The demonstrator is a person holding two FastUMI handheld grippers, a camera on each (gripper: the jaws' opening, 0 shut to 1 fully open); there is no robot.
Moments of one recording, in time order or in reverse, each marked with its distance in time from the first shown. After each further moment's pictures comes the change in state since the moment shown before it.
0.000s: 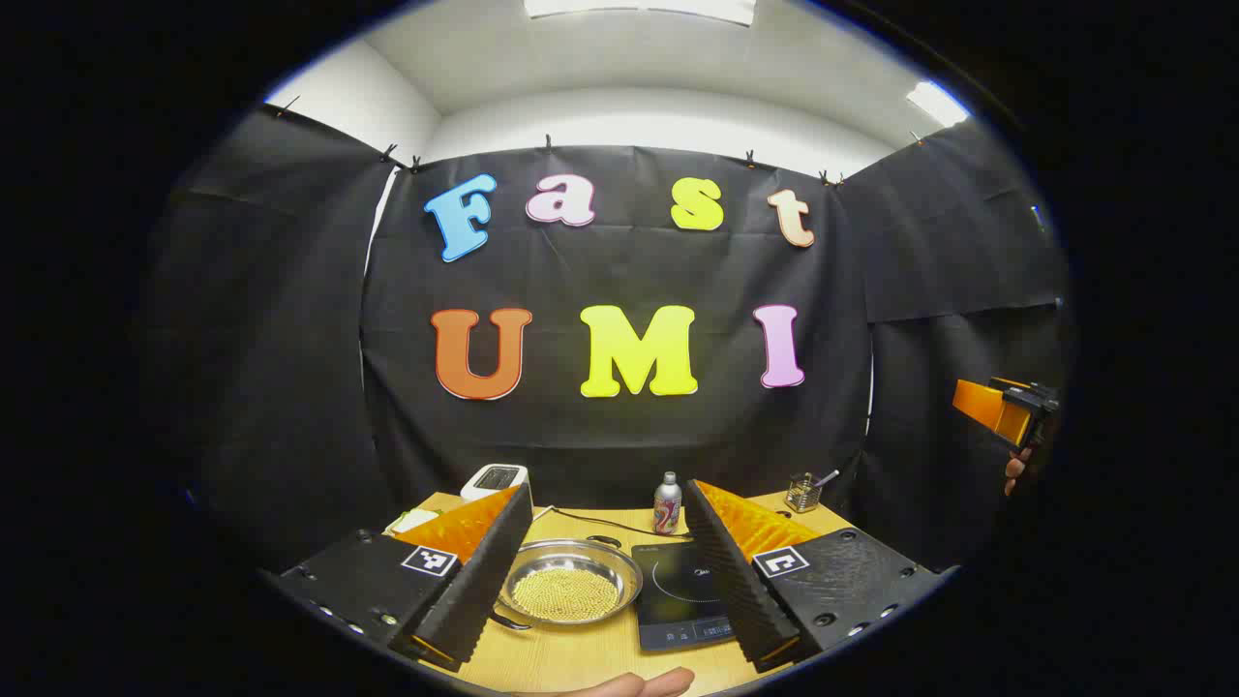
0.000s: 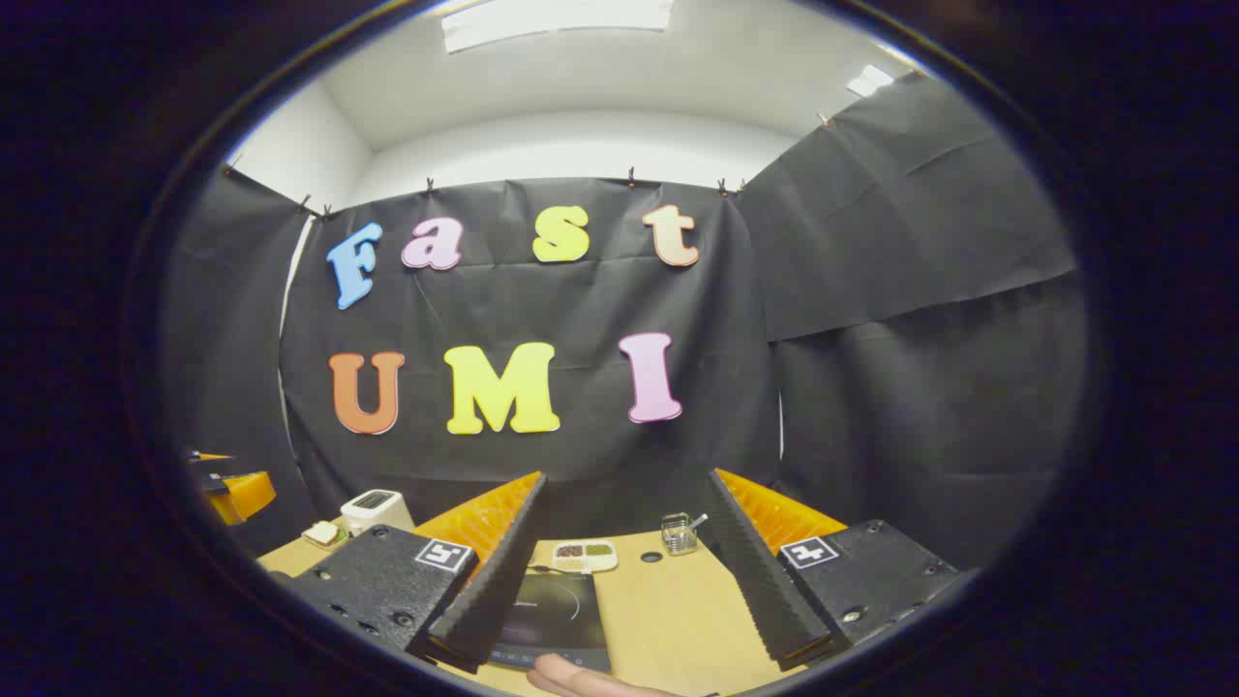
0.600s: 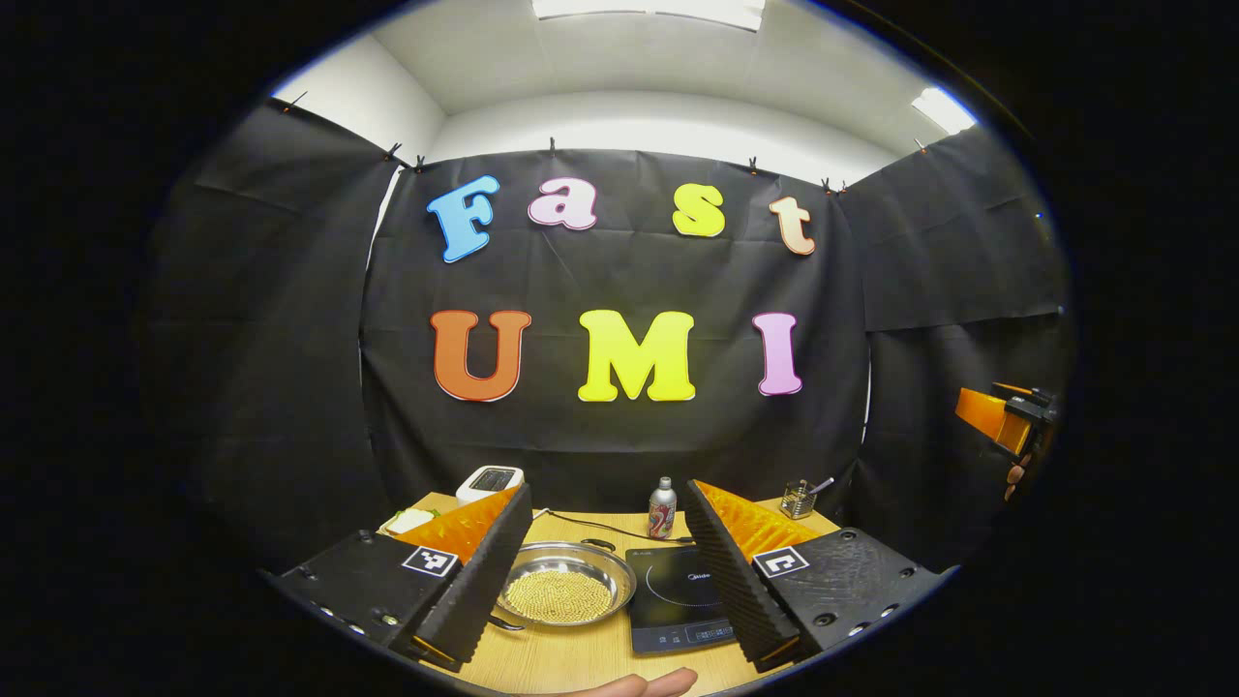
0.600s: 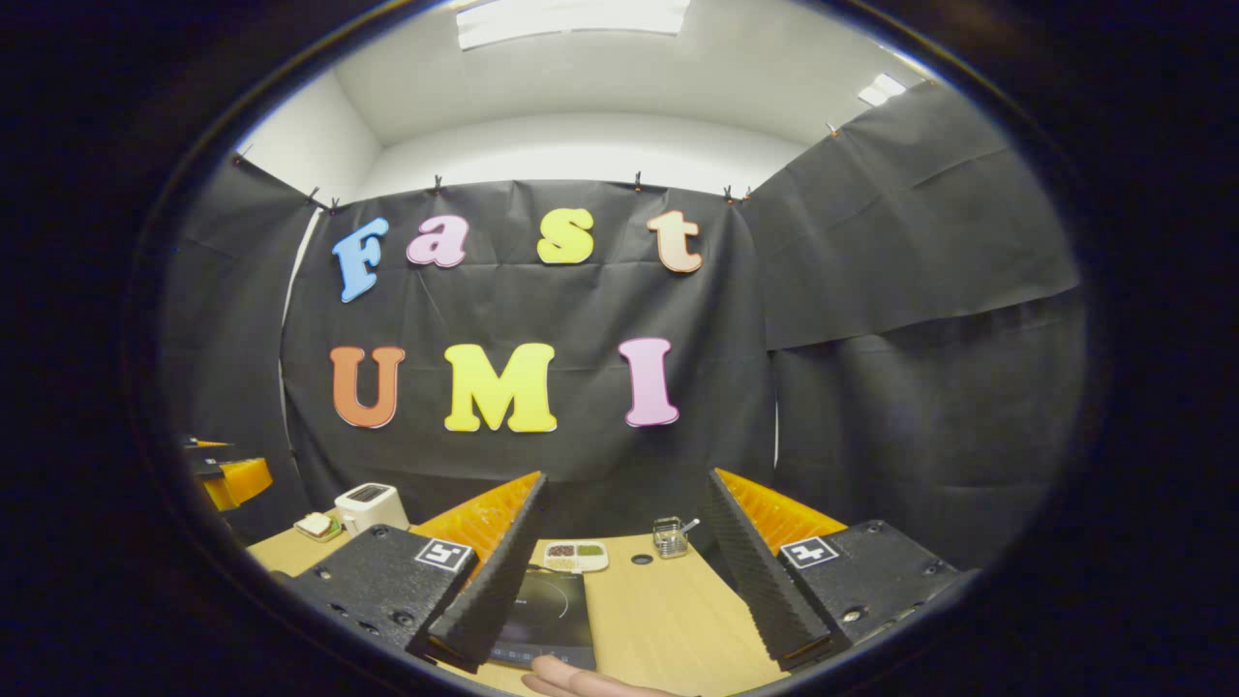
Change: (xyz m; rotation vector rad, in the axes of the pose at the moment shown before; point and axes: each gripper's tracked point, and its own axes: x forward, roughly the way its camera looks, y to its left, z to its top) left arm 0.000 -0.002 0.001 -0.038 -0.009 0.008; right arm -0.004 -0.009 0.006 -0.035 -0.018 -0.002
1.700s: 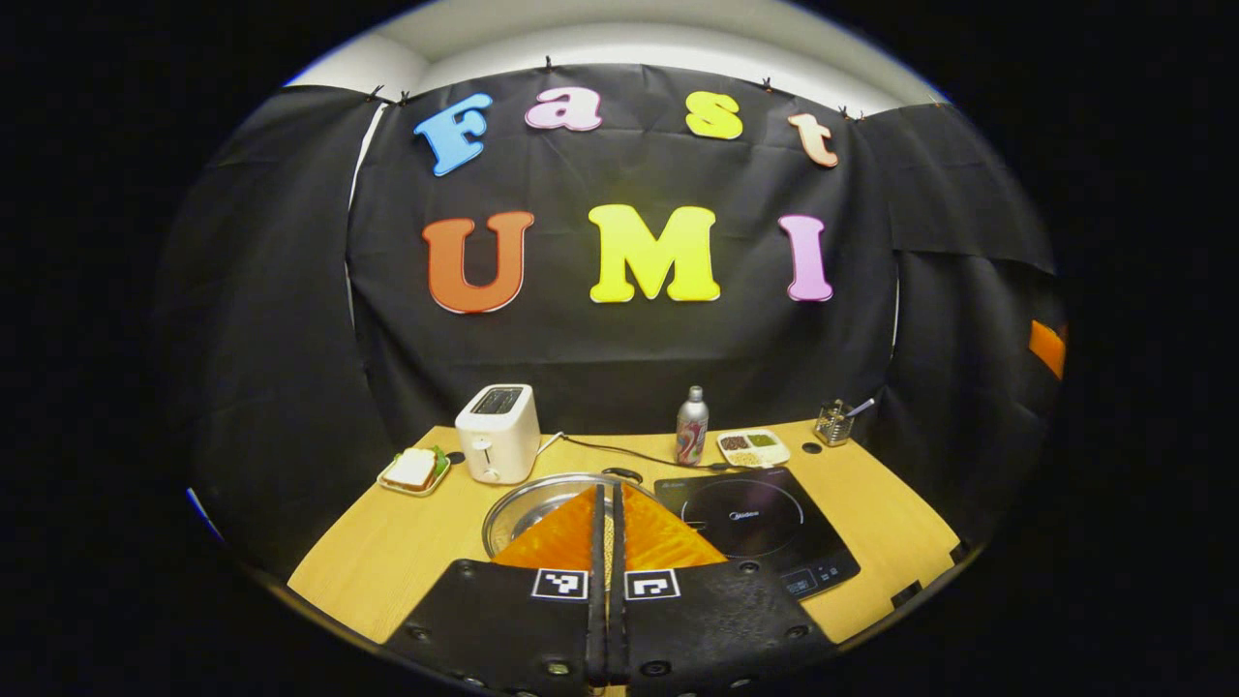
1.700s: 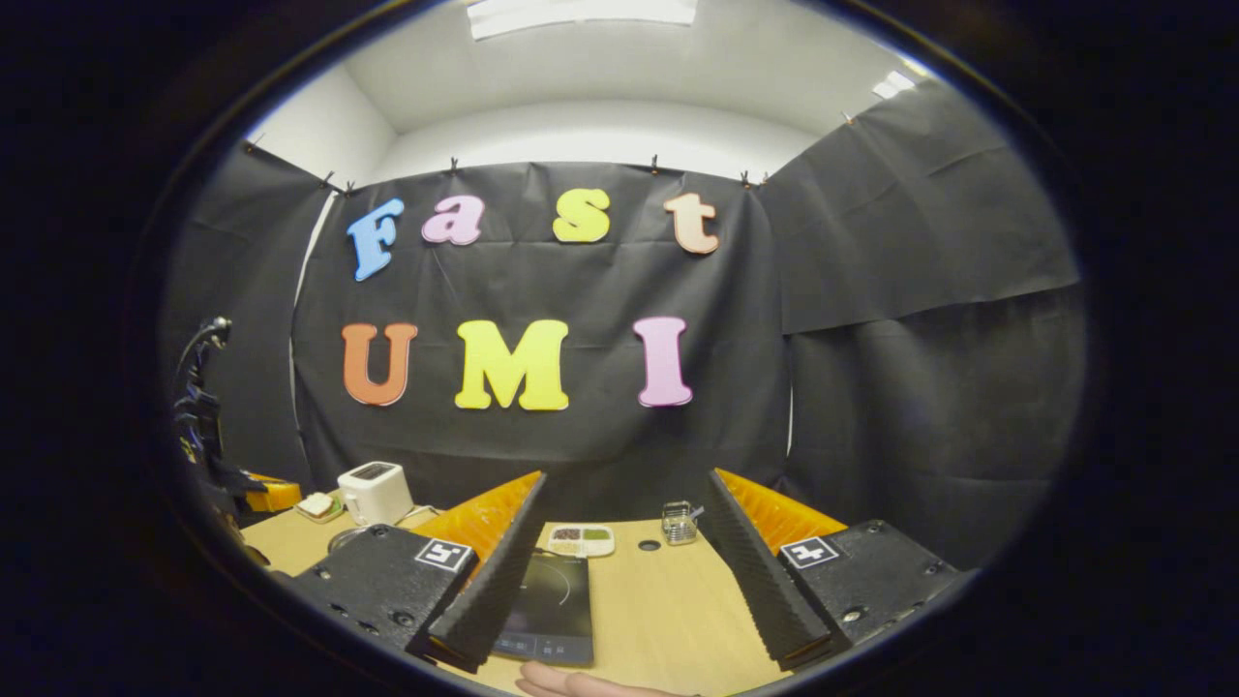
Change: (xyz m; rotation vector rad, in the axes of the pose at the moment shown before) left arm 0.062 0.031 -0.127 0.032 0.331 0.007; right arm 0.013 0.004 -0.045 -0.027 0.061 0.042
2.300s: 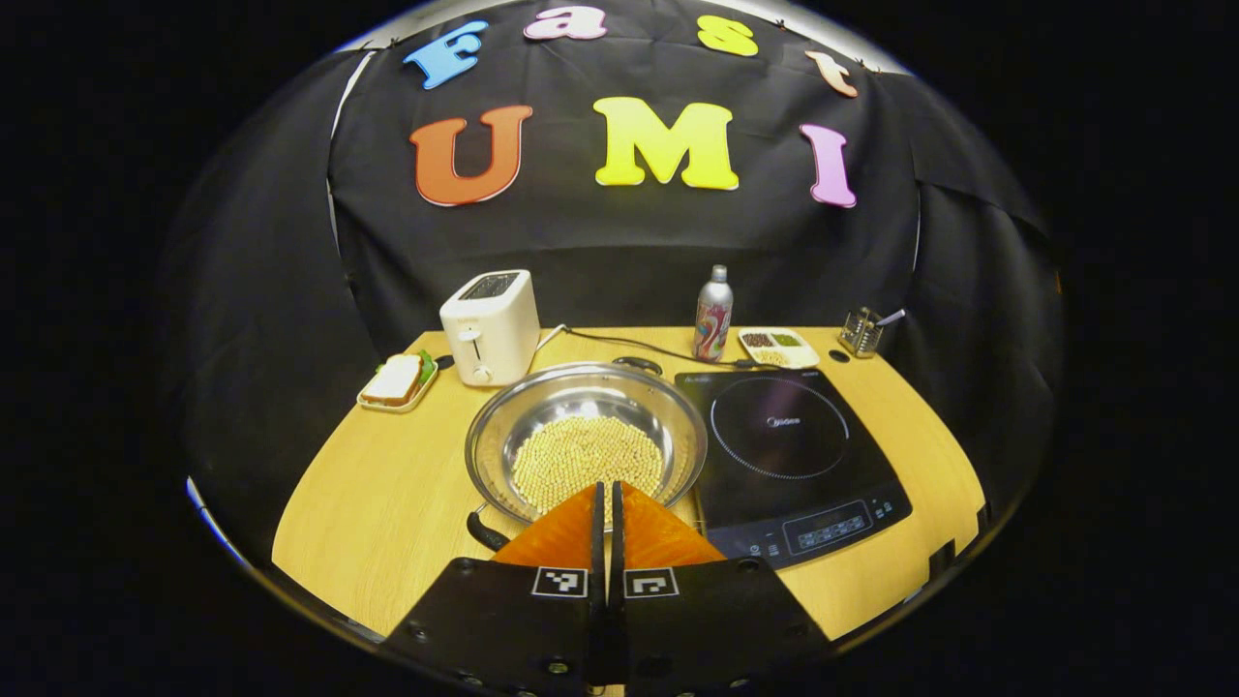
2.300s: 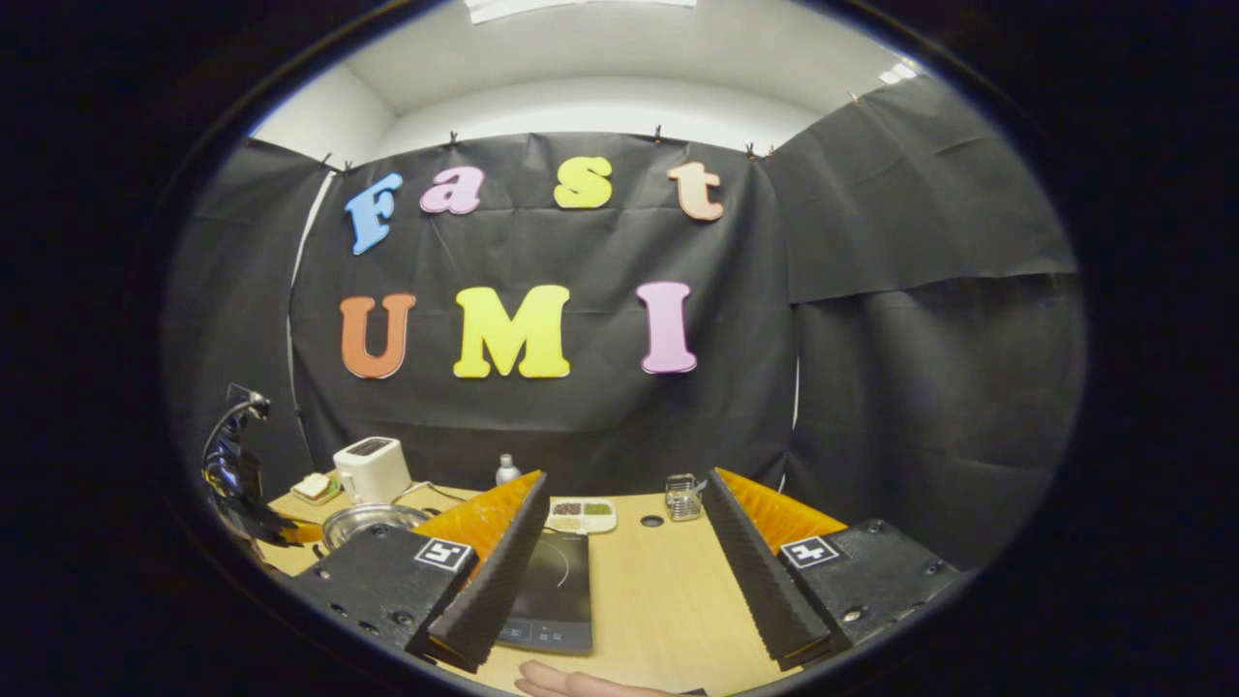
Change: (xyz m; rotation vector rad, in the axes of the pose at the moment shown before) left arm 0.040 0.023 -0.117 0.014 0.296 0.026; right arm 0.018 0.004 -0.037 -0.015 0.084 0.011
